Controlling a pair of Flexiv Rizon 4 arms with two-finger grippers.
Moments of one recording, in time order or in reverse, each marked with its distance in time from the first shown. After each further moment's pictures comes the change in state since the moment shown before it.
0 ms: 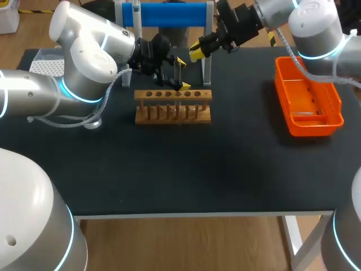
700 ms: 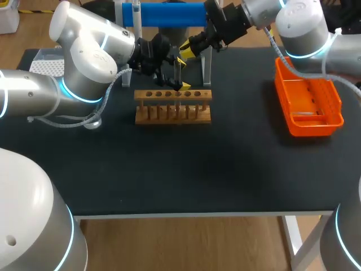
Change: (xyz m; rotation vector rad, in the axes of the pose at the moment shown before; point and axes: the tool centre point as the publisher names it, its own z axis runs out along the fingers) left arm 0.000 0.000 0.000 0.000 0.000 0.000; right arm -0.014 0.007 0.023 0.005 0.008 0.010
